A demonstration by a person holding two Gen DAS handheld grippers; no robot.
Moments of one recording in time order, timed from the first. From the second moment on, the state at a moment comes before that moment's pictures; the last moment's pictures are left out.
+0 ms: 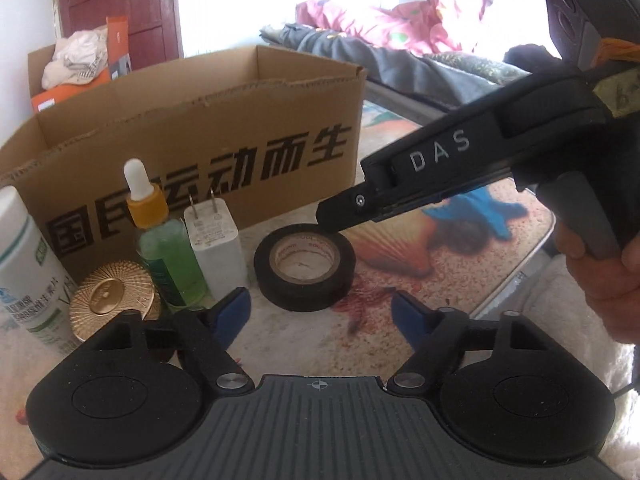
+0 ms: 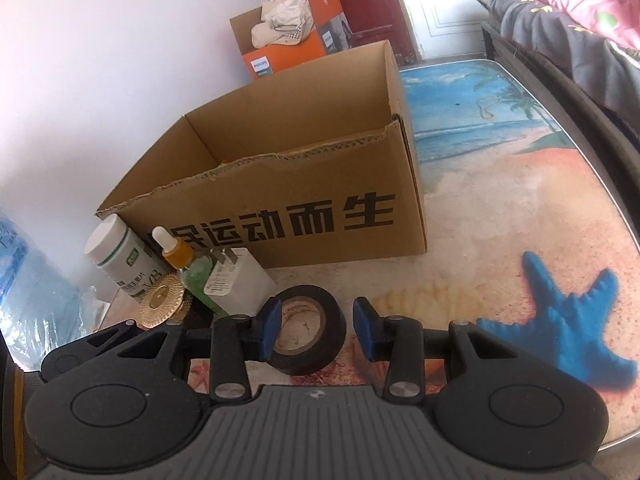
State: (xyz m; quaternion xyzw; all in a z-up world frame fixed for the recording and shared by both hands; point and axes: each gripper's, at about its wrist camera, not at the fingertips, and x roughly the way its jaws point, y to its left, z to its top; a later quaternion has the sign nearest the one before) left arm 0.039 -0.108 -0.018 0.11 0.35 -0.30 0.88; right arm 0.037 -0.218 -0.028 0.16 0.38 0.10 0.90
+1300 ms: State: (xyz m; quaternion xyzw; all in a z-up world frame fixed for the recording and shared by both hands) left arm 0.025 -0.094 -0.026 0.10 0.36 -0.32 0.87; right arm 0.006 -0.207 -0.042 0.15 0.40 0.10 0.90
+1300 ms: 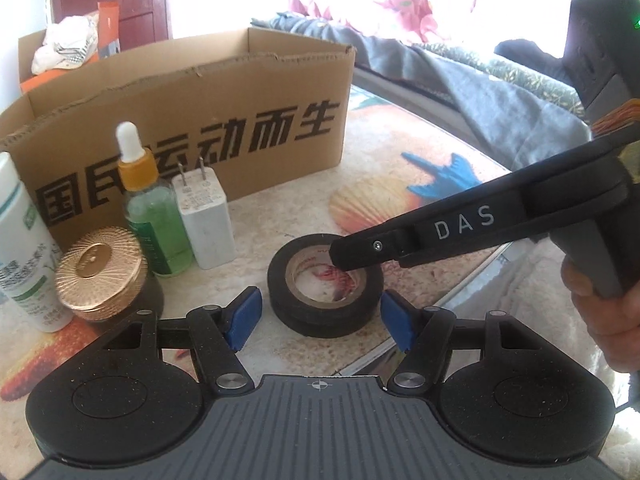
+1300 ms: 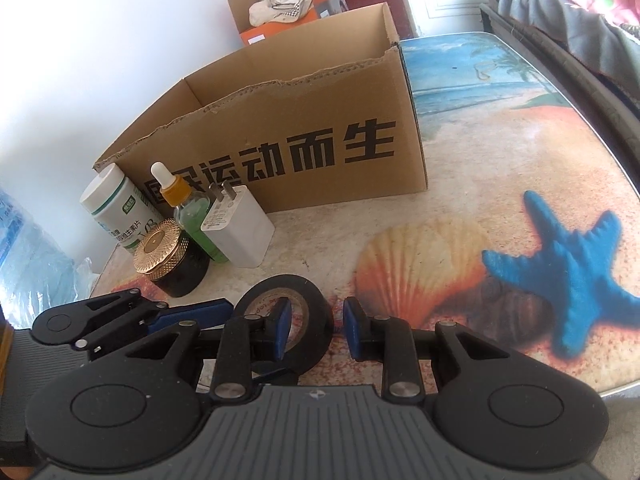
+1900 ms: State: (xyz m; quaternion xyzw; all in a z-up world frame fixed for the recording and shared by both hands) left arm 0.033 -0.108 -0.030 0.13 0.35 -0.33 0.87; right arm 0.012 -0.192 -0.043 0.10 0.39 0.10 0.91
